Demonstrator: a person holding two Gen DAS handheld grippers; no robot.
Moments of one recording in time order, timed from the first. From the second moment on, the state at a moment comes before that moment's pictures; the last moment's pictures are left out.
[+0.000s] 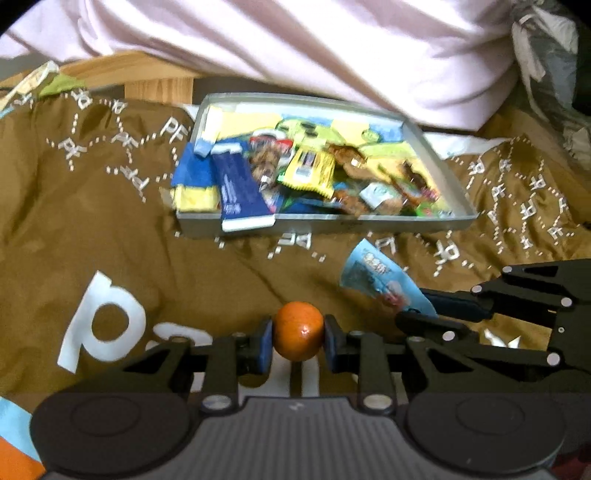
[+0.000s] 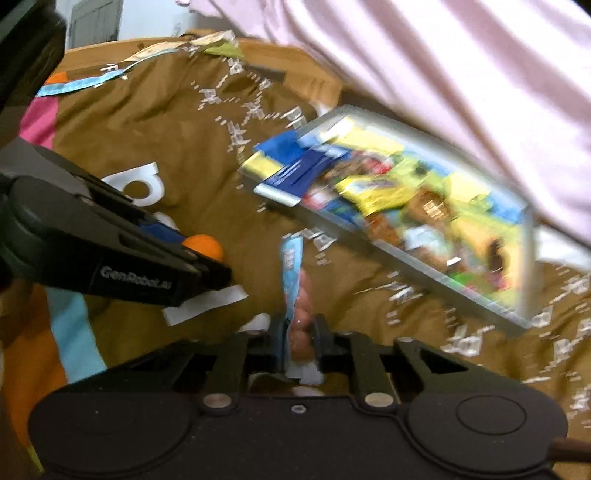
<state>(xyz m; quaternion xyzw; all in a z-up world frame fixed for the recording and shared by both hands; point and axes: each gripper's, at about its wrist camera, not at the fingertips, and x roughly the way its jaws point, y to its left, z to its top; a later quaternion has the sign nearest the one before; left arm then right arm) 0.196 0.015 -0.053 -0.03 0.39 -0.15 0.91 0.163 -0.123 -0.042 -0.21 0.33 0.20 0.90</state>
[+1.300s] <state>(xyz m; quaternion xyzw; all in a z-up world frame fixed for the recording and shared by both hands) 0.278 0.026 -0.001 -0.10 0.25 -0.10 0.96 0.199 -0.164 -0.002 -0.17 0.12 0.09 0.97</state>
